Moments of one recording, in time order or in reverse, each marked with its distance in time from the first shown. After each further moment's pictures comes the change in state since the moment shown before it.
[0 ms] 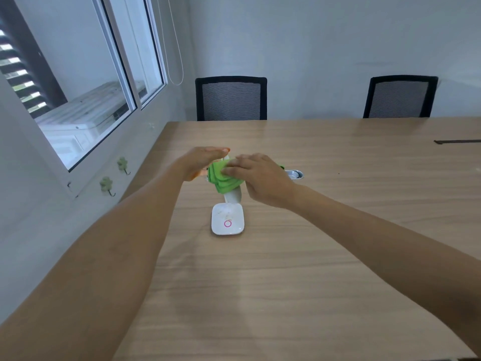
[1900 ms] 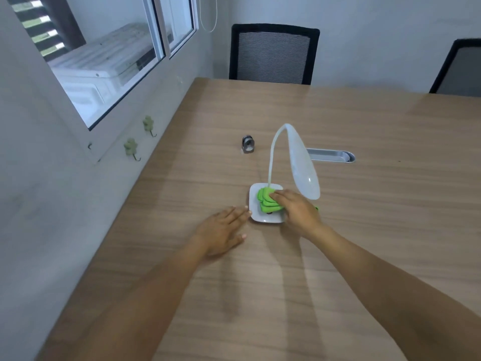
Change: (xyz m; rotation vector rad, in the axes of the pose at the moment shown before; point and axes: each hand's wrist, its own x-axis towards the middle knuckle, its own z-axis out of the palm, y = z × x) left_hand -0.050 -0.233 0.000 1.260 -0.188 0.251; right_hand -0.026 0.015 0.220 0.194 -0.331 0.475
